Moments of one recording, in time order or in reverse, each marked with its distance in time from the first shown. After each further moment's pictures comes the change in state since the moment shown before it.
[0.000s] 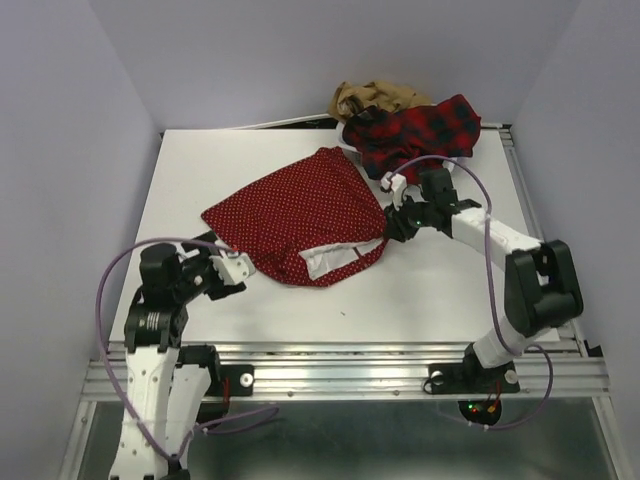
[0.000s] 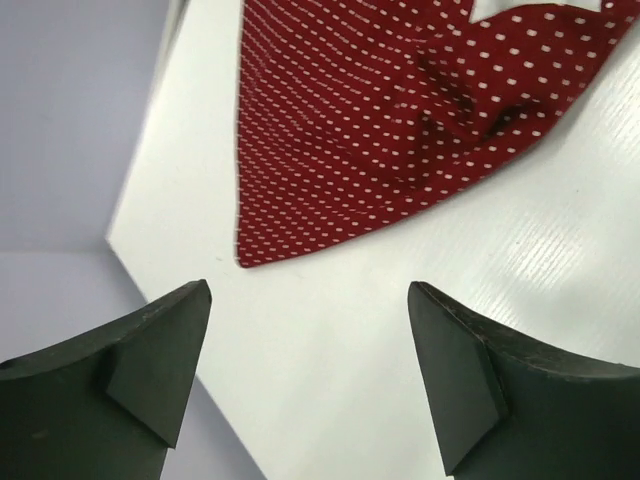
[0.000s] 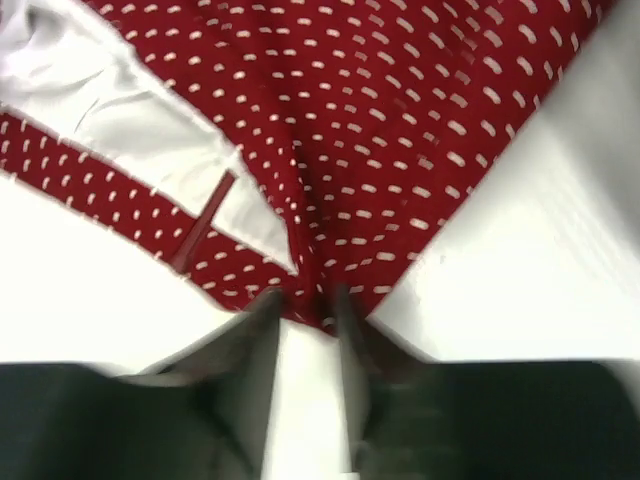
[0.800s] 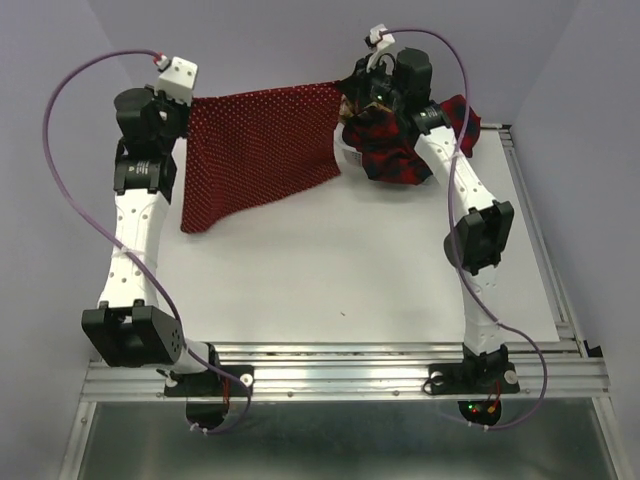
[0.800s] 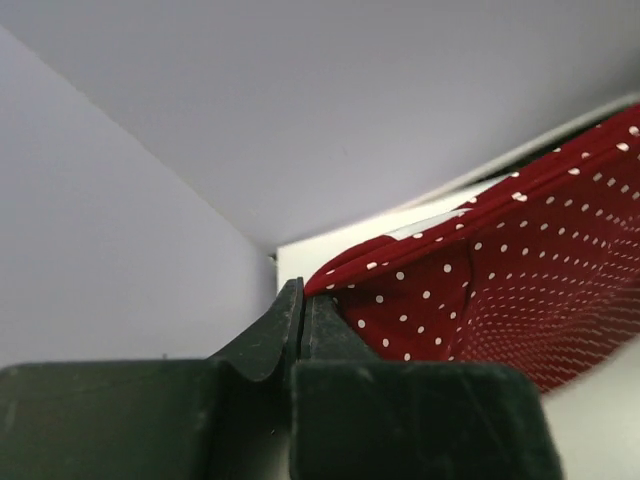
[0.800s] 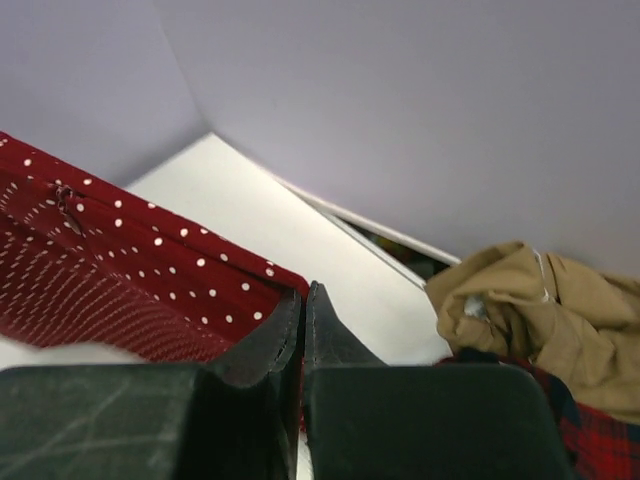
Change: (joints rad) left arm 0.032 0.847 0.856 0.451 -0.418 -0.623; right arm 0.063 0.601 1.379 0.002 0.179 0.432
